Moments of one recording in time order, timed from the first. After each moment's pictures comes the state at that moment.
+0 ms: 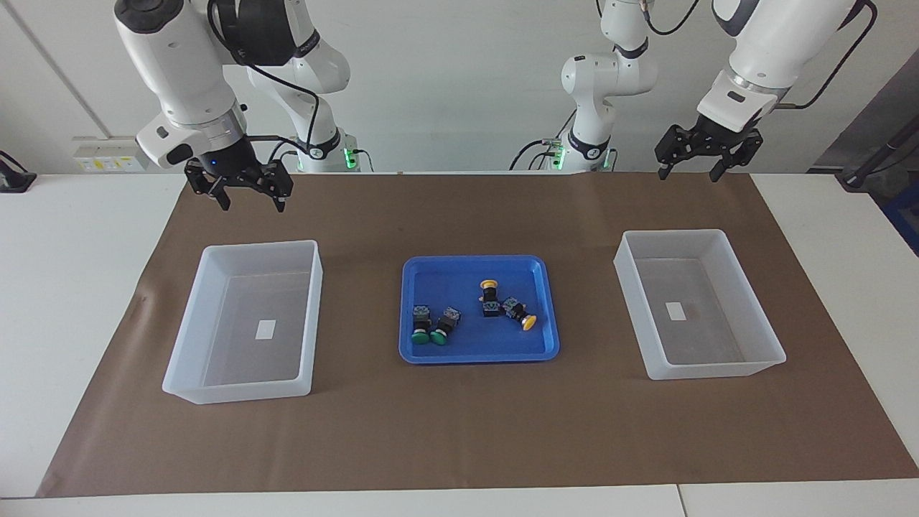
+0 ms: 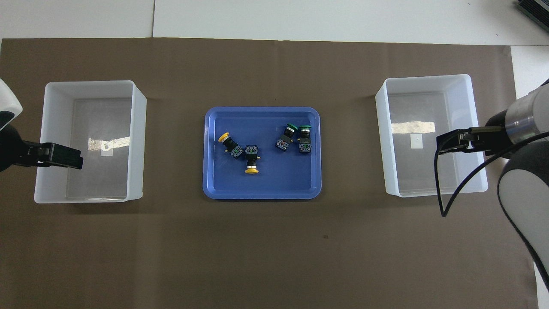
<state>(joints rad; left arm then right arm) -0.02 -0.12 -0.07 -1.69 -0.03 1.54 0.01 0.02 -0.04 0.05 -1.71 -0.02 1.64 0.12</state>
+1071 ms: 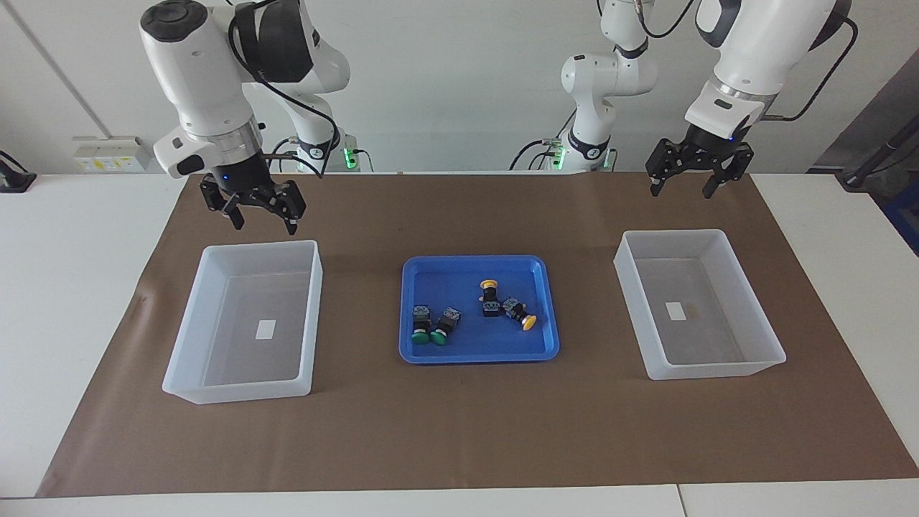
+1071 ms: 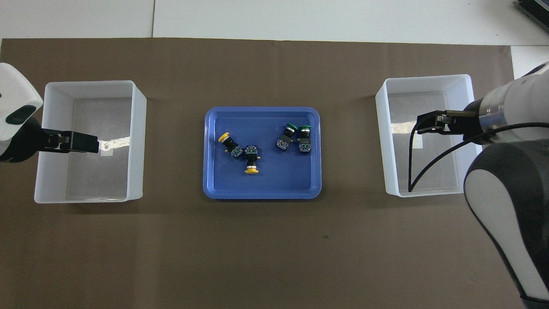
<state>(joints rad) -0.06 -0.11 -0.08 -1.76 -0.03 1.73 -0.04 0.09 0.01 0.06 -1.75 -0.02 1.87 0.35</state>
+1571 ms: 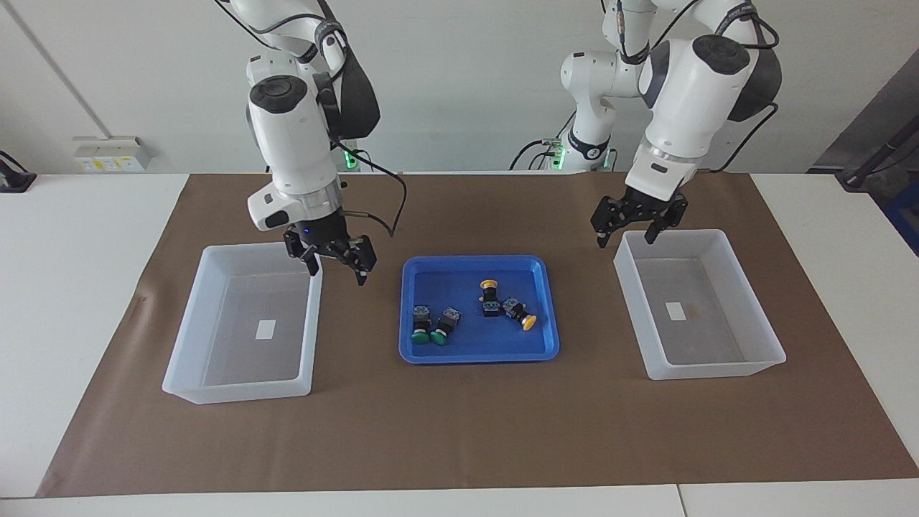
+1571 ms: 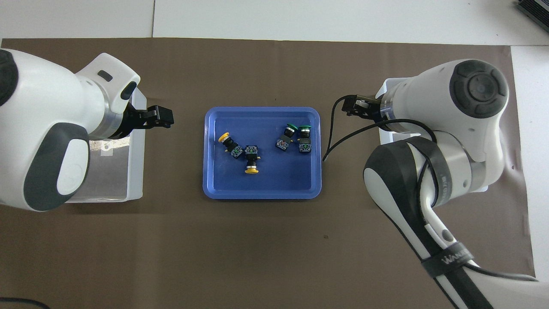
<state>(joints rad) -0.23 0.07 -0.08 -1.78 -0.03 1.99 -0.45 0.24 0.19 0.06 -1.75 -0.03 2.14 0.66</state>
